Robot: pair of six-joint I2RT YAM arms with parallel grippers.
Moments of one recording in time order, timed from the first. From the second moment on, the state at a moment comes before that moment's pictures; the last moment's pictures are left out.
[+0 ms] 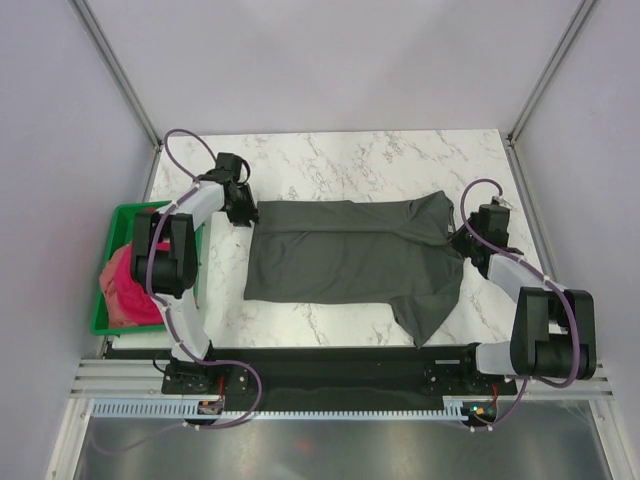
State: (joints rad) left arm -0.12 1.94 1.36 -0.54 0.06 -0.42; right arm -0.10 1.37 0.61 0.07 -0.03 0.61
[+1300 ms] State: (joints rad) left arm -0.15 2.07 1.61 -0.62 0.19 -0.47; right arm -0.10 1.70 1.02 -0.06 -0.07 0.47
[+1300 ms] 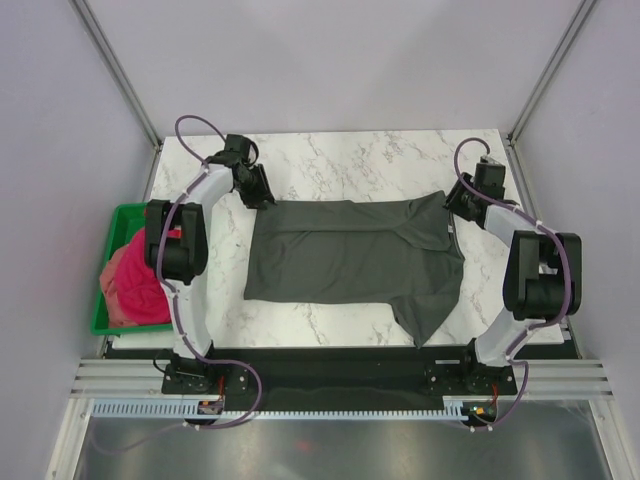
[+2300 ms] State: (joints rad) left arm -0.15 2.24 1.74 -0.60 0.21 -0.47; right arm -0.17 1.96 1.22 -0.06 -0.21 0.31
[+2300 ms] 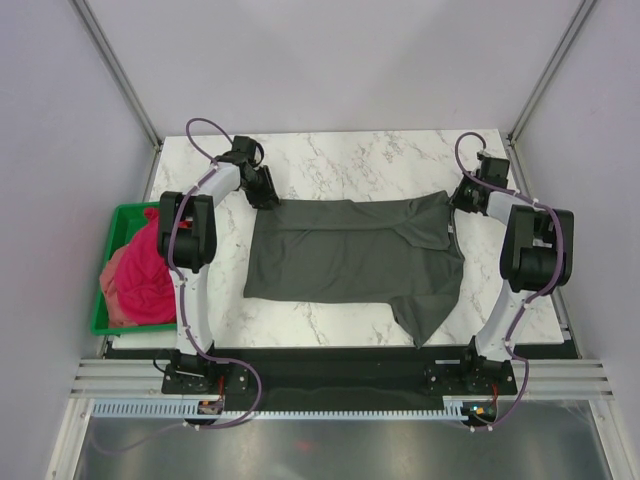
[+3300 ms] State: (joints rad) left arm -0.15 2.16 1.70 -0.61 0.22 -0.48; right arm -0.17 1.62 1.02 -0.16 0.06 0.60
